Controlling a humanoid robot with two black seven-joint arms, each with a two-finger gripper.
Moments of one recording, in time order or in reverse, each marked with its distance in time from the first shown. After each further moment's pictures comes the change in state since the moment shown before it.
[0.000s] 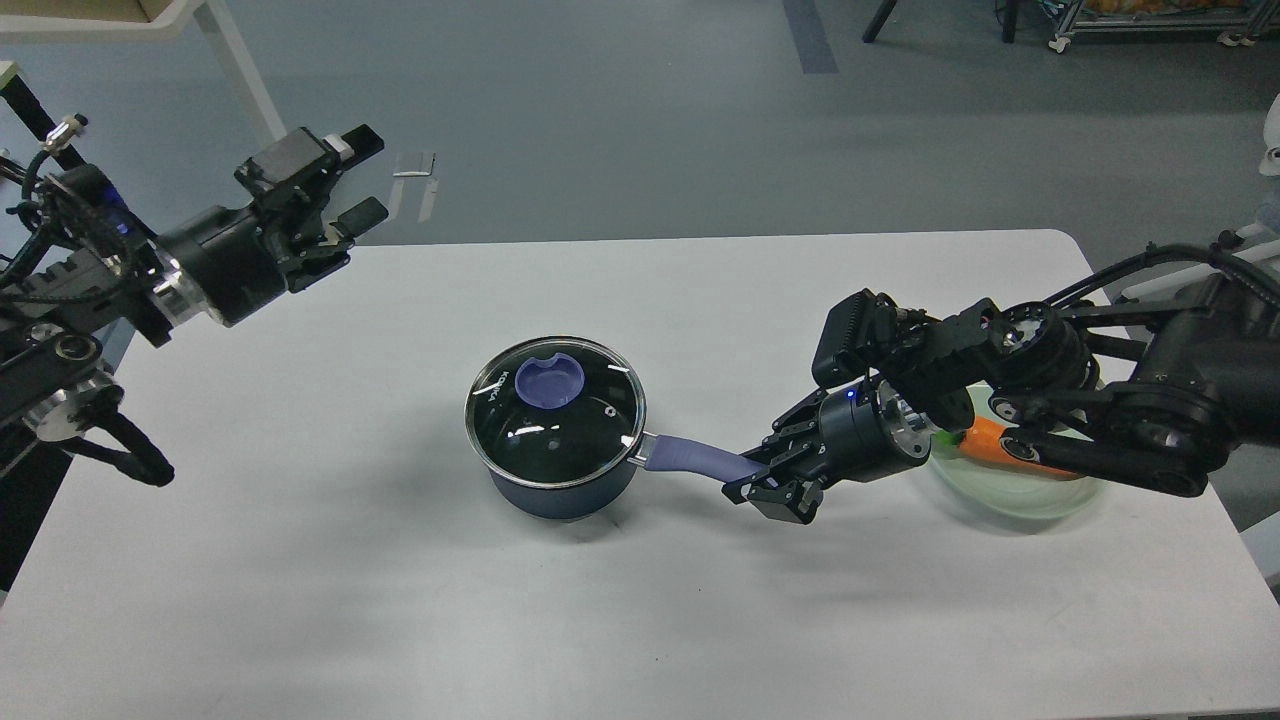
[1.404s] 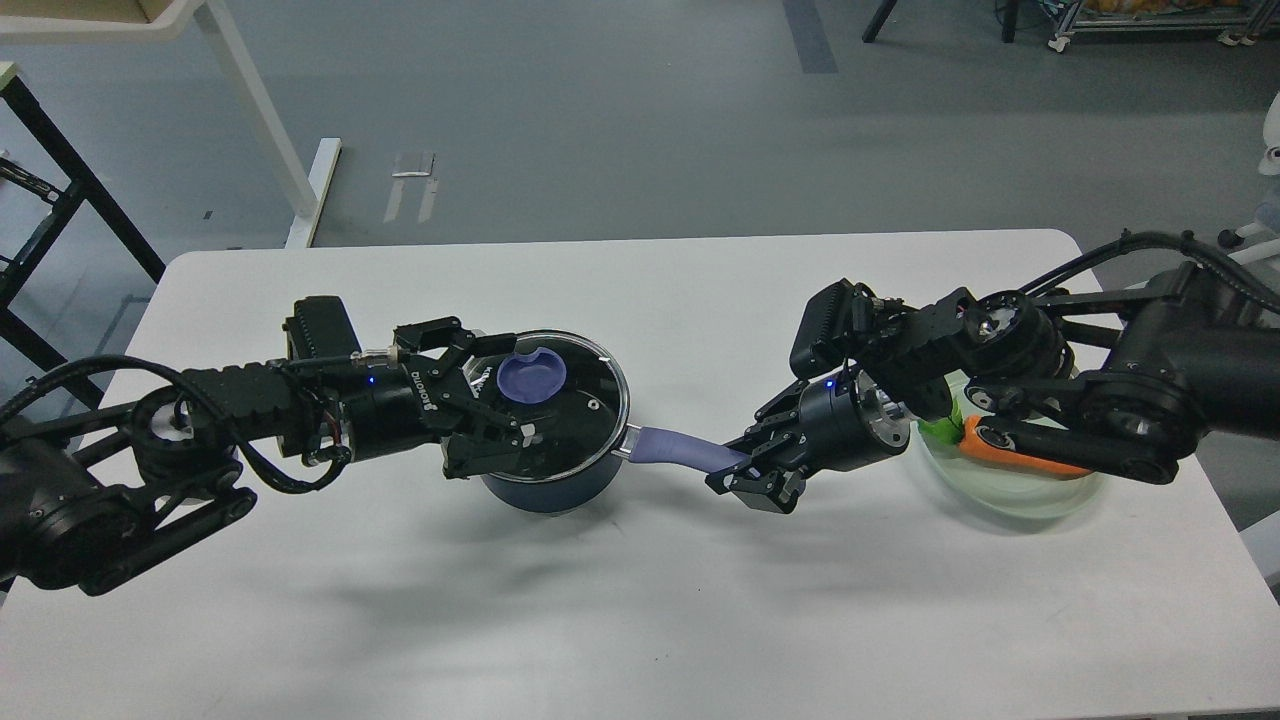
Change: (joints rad) left arm 0.017 -0.123 0.265 0.035 0.964 0.436 0.000; right arm 0.017 0.056 0.000 -0.028 0.004 0.004 0.000
